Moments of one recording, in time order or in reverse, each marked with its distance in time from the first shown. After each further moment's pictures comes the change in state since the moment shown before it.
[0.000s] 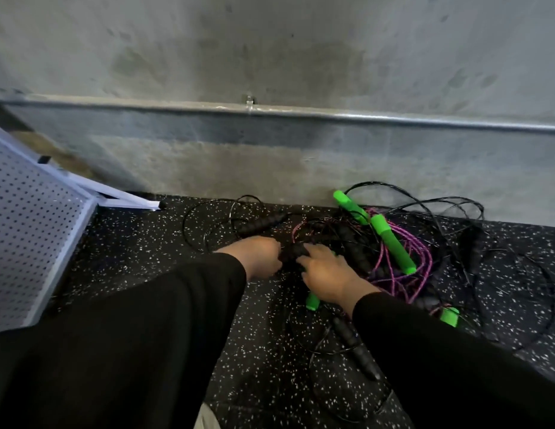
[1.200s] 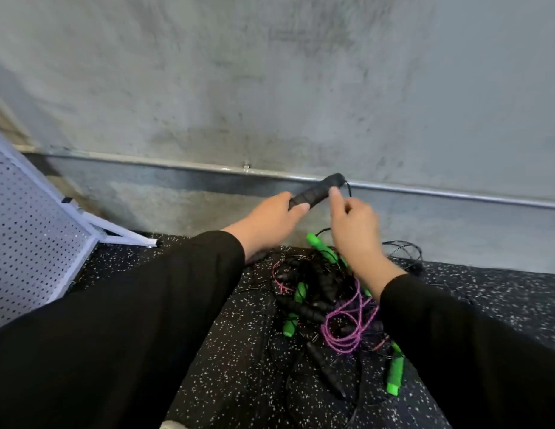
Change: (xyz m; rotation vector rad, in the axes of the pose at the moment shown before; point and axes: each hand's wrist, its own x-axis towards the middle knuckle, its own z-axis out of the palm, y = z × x) left_hand -0.115 0.066 -0.105 -0.485 0.611 0.254; right_hand -0.131 -0.031 -0.187 0.835 0.938 0.257
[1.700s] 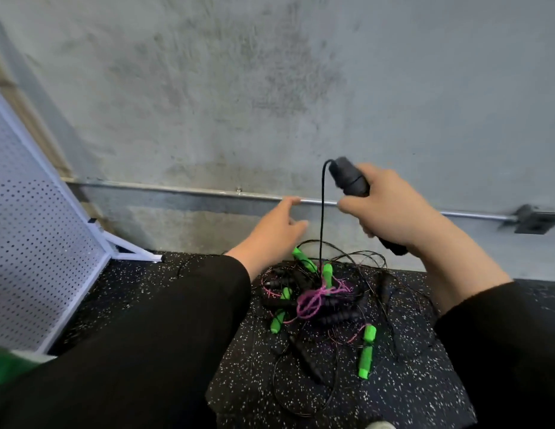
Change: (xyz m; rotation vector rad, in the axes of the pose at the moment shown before) left_hand -0.126 0.097 -0.013 -0.273 0.097 0.060; right_hand -0.116 -0.132 -0.195 -0.241 -0.230 -0.296
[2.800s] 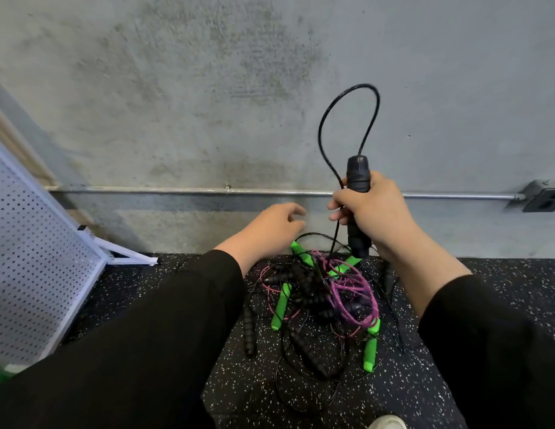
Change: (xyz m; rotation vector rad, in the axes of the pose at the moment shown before) left_hand 0.037 0.000 0.019 0.253 -0.120 0.005; right_hand 0.028 0.062 0.038 0.672 0.177 0.248
